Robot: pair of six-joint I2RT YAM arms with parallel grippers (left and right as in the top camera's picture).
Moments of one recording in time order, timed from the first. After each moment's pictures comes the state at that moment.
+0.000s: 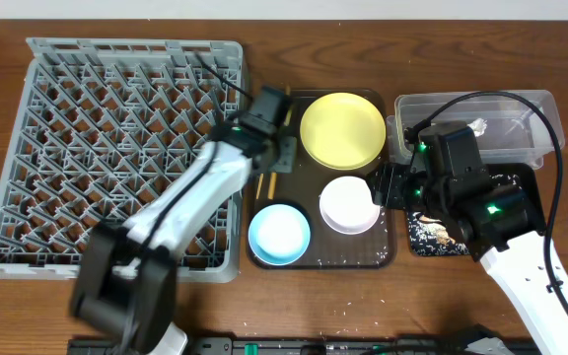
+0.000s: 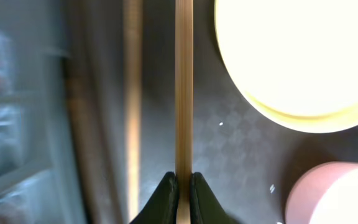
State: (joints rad) left arm -0.46 1.72 1.25 -0.65 0.00 -0.33; right arm 0.37 1.19 1.05 -0.83 -0.16 0.53
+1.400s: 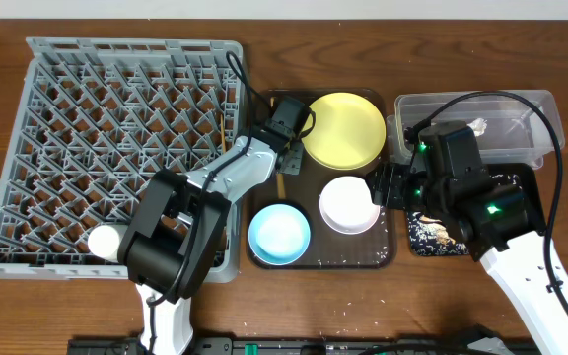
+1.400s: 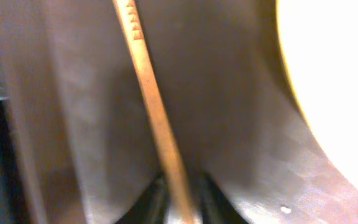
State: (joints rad) left arm -0.50 2.02 1.27 -0.45 -0.13 -0.28; right arm 0.37 1.19 1.05 -0.83 -0.16 0.53
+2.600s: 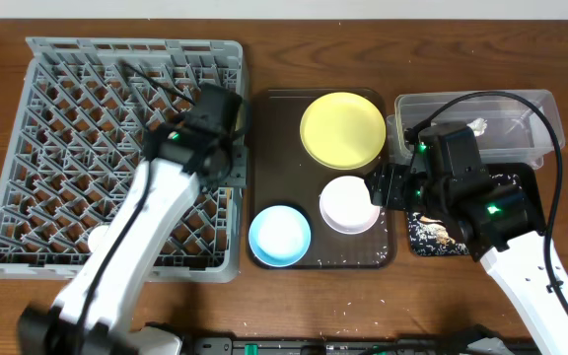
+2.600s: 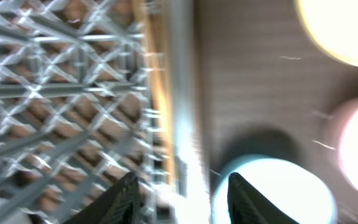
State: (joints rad) left arm -0.33 1.47 1.28 -1.04 0.00 -0.27; right arm 0.37 1.19 1.05 -0.84 -0.16 0.53
